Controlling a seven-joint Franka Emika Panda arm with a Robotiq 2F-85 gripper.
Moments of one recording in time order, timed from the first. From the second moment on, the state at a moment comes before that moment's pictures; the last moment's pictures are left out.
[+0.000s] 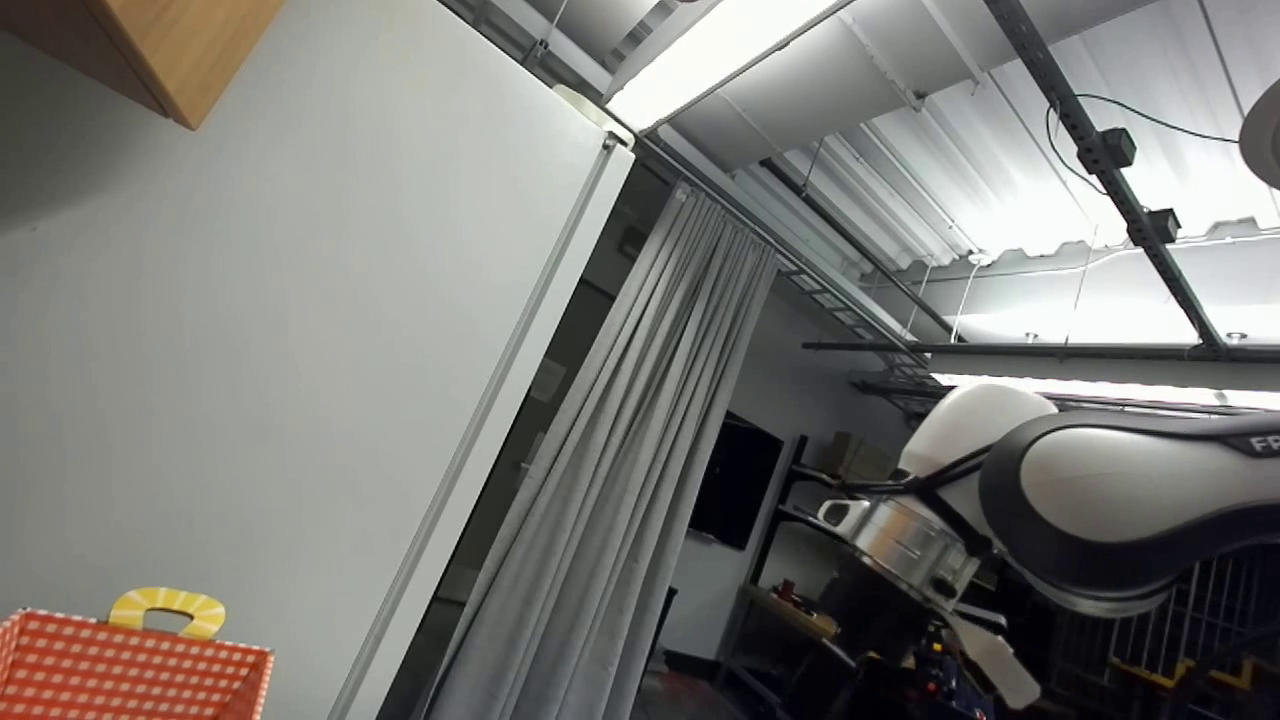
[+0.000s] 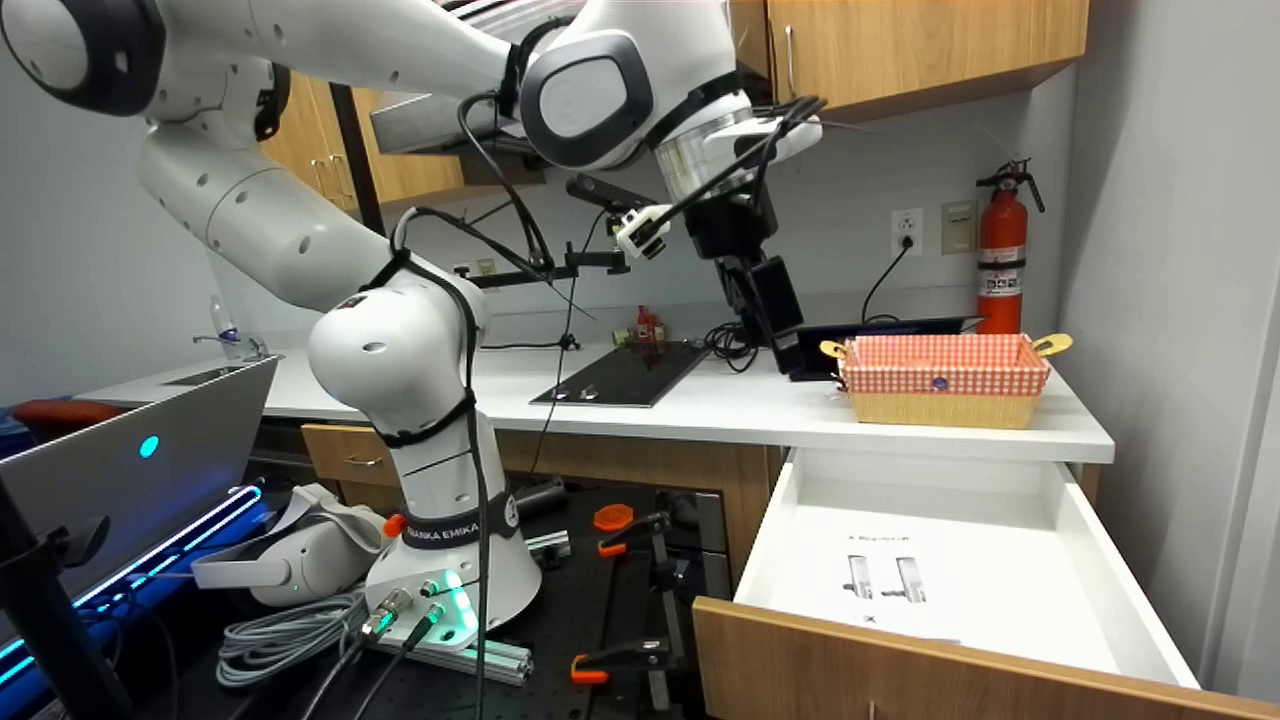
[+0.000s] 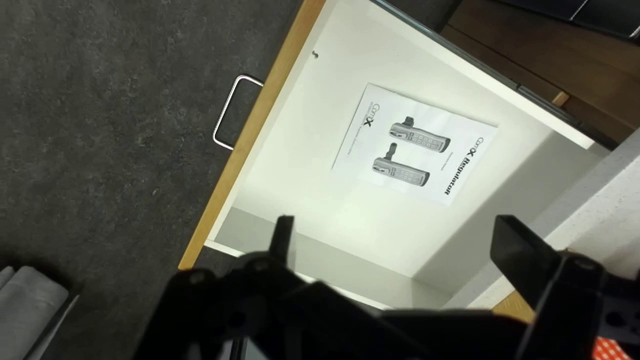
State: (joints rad) arm 0.01 -0.74 -0.14 -2.80 -0.04 2.30 -0.23
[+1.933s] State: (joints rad) arm -0.35 0.14 -0.25 -2.58 -0.66 2.86 0.51
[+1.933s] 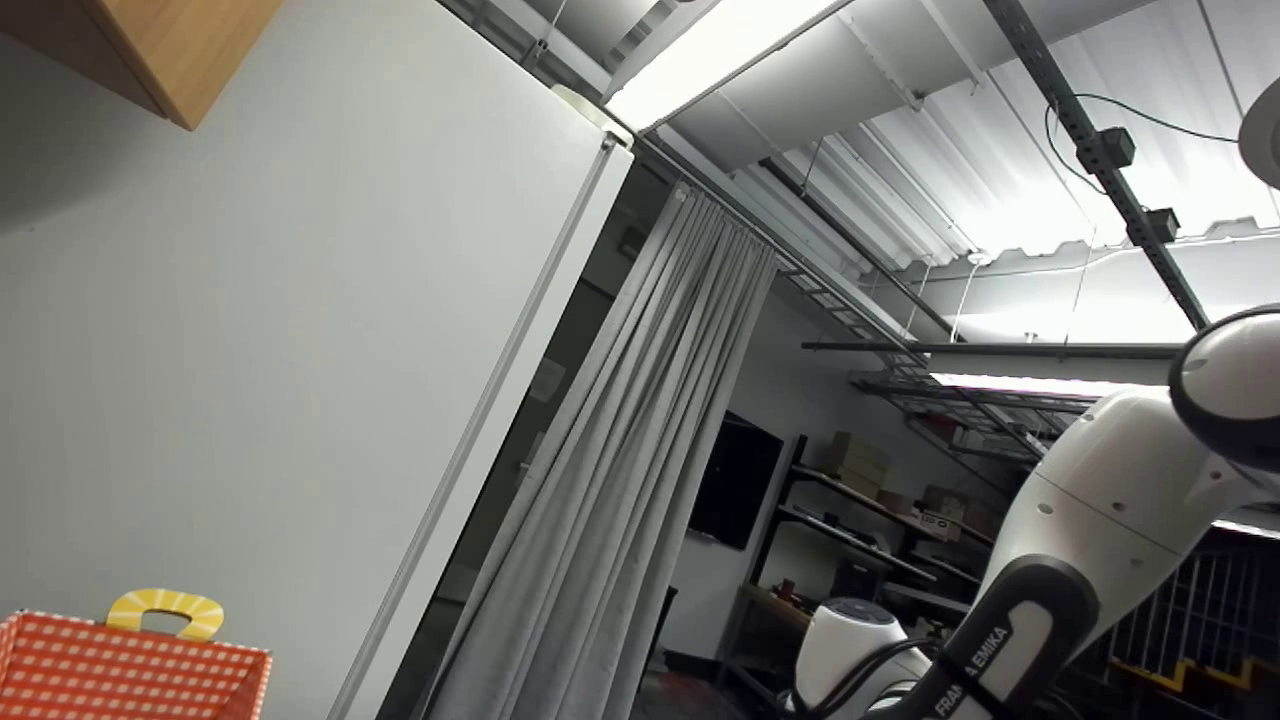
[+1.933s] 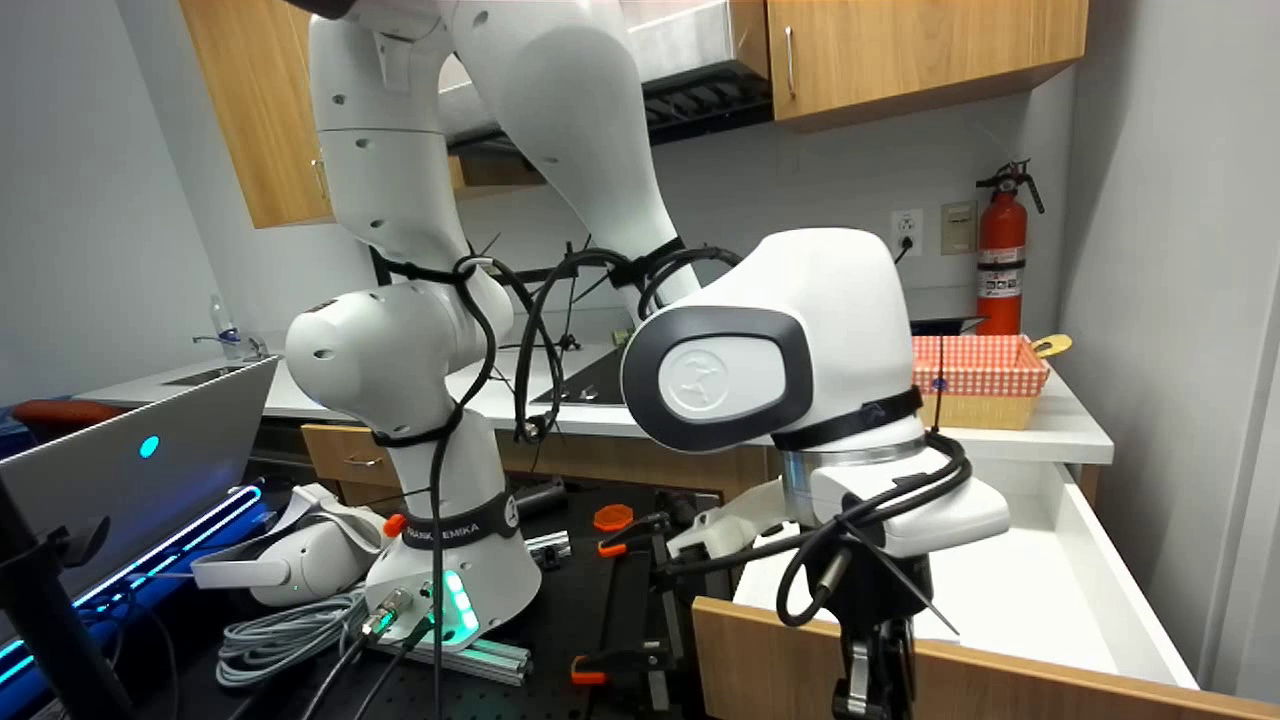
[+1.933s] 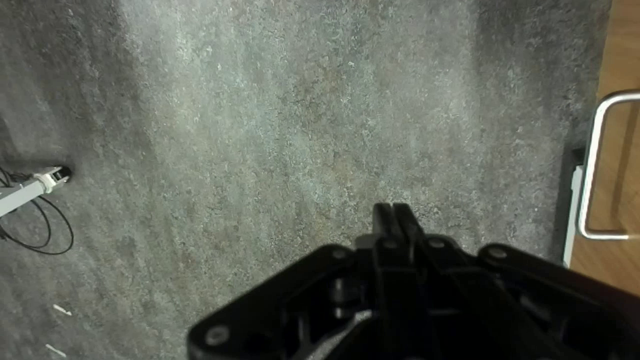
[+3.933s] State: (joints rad) arm -0.09 0.76 0.04 -2.08 0.14 3.09 0.35
